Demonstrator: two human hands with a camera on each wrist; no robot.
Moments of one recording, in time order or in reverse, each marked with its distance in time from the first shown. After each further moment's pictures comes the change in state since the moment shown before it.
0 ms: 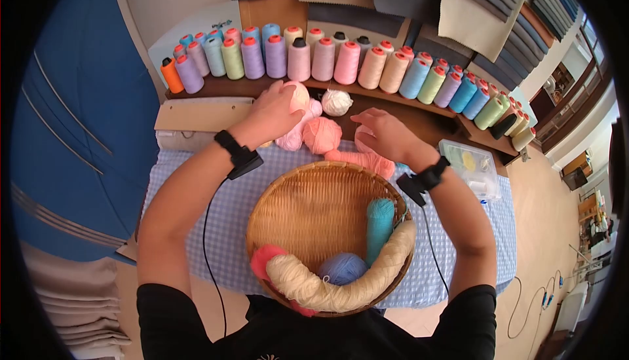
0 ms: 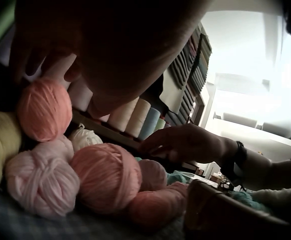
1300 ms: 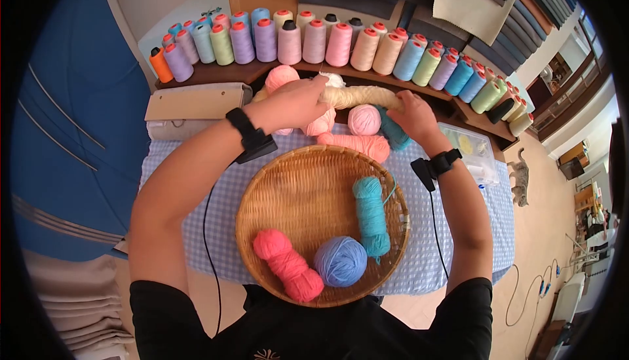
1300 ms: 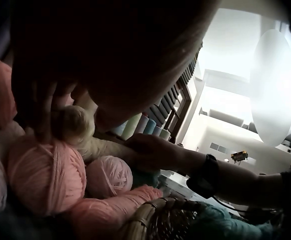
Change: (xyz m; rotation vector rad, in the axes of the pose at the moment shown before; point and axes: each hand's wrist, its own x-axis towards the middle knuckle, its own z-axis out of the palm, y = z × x) left_hand 0.015 0.050 0.002 -0.279 -0.264 0.217; right_hand -0.044 0.067 0.004 -0.174 0.285 0.400
